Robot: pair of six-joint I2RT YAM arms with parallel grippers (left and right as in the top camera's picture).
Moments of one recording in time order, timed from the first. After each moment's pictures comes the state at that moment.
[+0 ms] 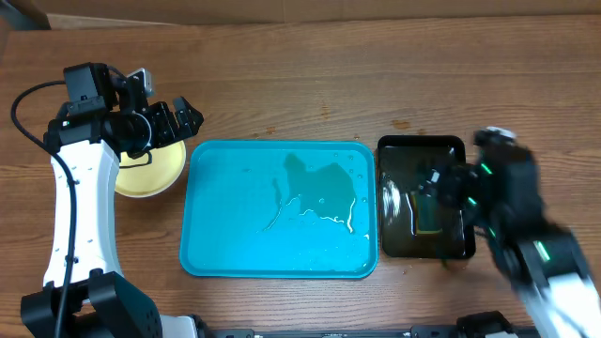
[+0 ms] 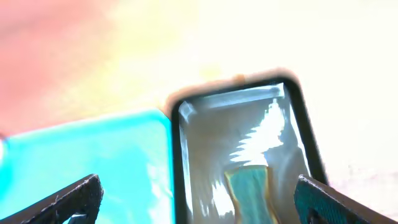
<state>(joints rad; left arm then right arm) 0.26 1.59 1.38 -0.89 0.43 -0.13 0.18 0.88 0.87 -0.71 0.00 0.43</state>
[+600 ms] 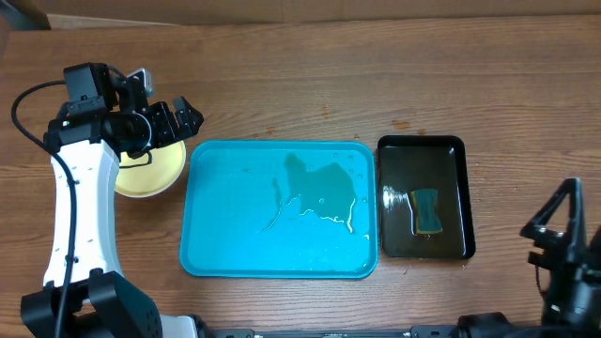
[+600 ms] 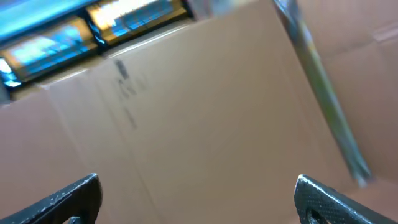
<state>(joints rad) 0.26 1.59 1.38 -0.89 0.43 -0.13 0.09 0.14 0.67 -0.11 0.28 0.36</state>
